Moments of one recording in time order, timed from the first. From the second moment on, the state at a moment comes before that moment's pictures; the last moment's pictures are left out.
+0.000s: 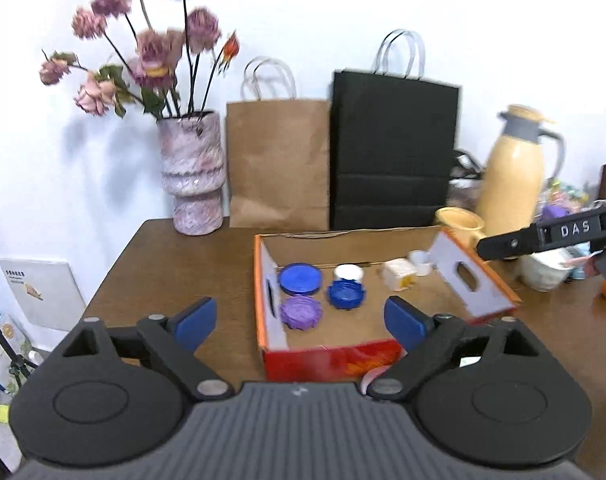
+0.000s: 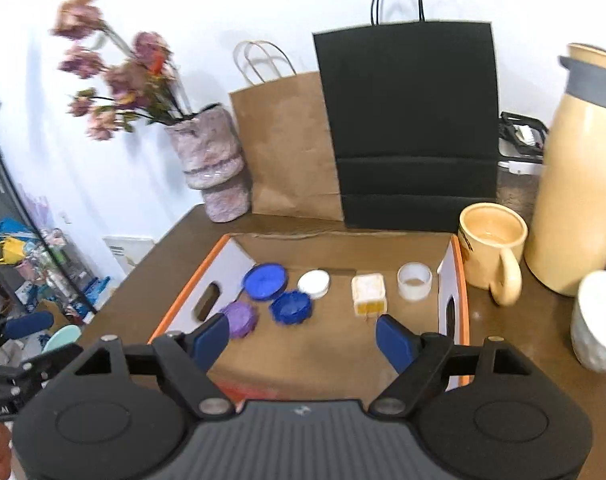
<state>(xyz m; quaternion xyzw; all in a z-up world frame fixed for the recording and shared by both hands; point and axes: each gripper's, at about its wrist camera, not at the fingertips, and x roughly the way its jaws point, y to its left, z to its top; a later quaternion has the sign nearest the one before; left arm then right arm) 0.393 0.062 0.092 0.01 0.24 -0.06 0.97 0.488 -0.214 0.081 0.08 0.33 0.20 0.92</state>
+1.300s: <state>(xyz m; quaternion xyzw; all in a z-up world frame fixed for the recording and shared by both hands) 0.078 0.018 -0.003 0.01 0.08 0.02 1.00 0.091 -0.213 -0.026 0.04 0.11 0.15 0.98</state>
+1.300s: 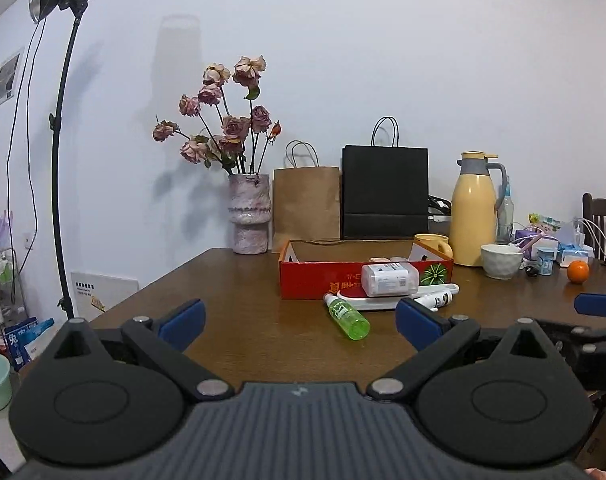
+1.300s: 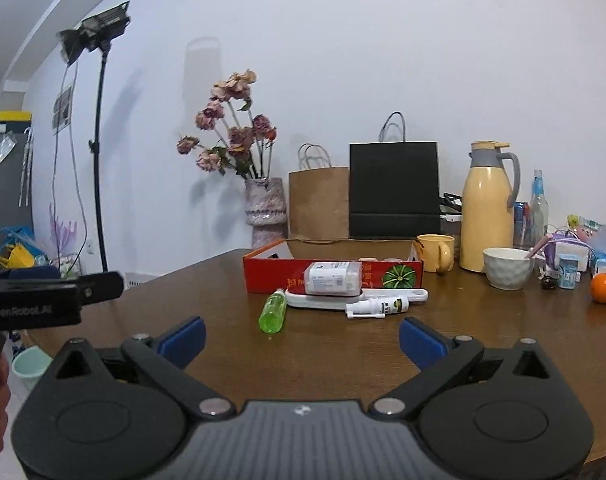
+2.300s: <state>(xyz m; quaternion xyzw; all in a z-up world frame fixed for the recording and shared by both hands) 0.147 0.017 -0.024 0.02 0.13 0.02 0.99 0.172 -0.231 -0.042 0.07 0.17 0.11 0.98</state>
